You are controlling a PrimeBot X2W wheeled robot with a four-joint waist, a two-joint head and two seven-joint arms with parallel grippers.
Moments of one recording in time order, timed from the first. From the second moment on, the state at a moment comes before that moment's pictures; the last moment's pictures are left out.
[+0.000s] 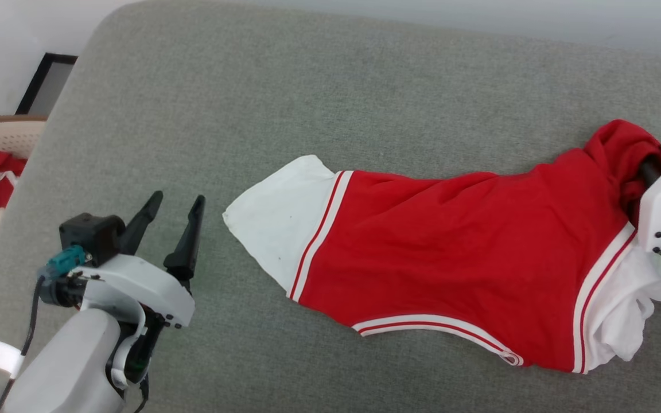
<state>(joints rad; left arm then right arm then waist) -0.49 0.53 -0.53 0.37 -0.79 0.04 -0.22 -0.80 -0.45 0.29 0.85 0.29 0.13 0.07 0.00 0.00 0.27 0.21</state>
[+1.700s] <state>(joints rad) -0.66 0.68 -0.64 0.75 -0.97 -0.07 0.52 -0.22 -0.29 0.01 0.12 0.37 0.13 -0.08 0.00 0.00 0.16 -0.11</state>
